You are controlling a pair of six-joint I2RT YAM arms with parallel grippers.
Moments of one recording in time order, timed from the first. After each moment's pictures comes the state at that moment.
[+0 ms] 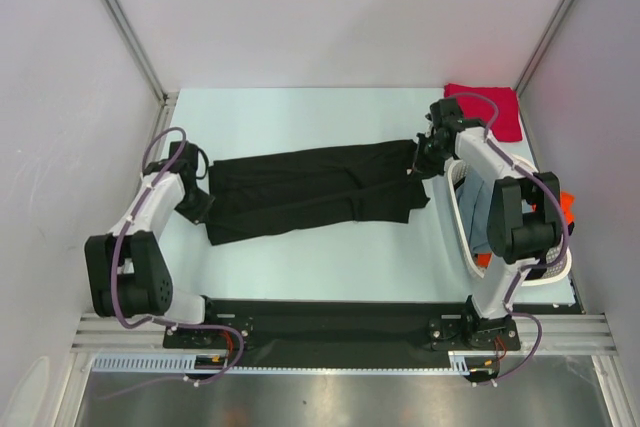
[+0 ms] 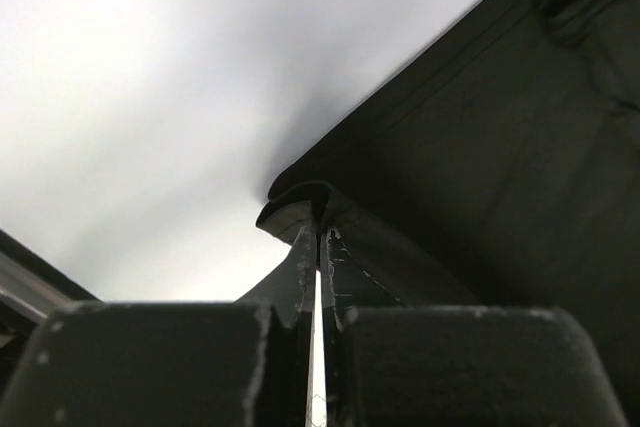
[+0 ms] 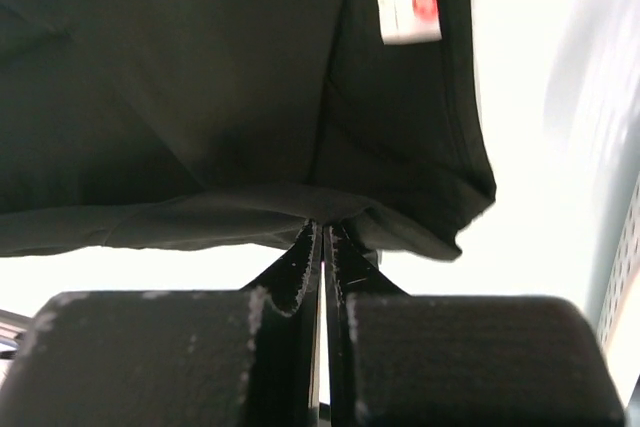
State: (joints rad) left arm 0.08 1.41 0.97 -0.90 -0.24 -0.91; right arm 0.17 1.79 1.38 -0.74 -0.21 0.39
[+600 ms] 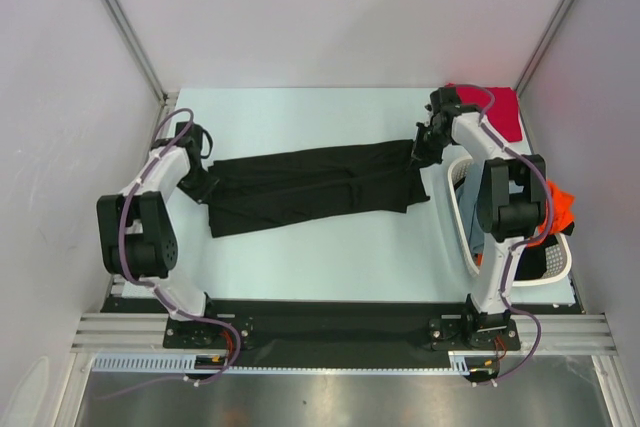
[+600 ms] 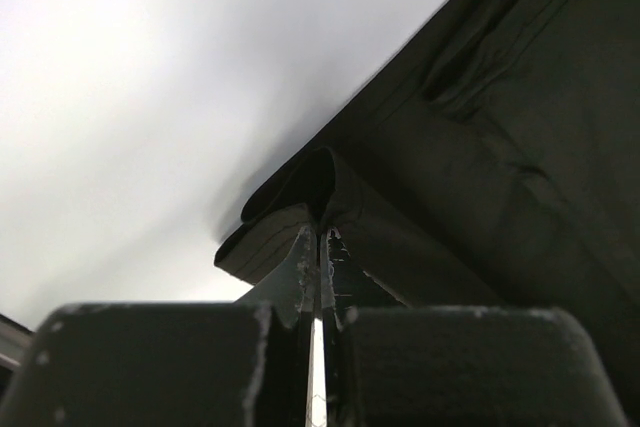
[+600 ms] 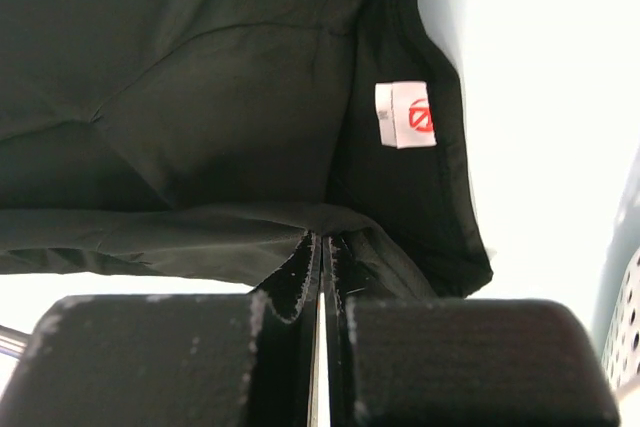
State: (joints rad) left arm 0.08 1.66 1.19 -0.88 -0.22 -0.86; right arm 0.13 2.00 1.63 -0.81 -0.25 0.38
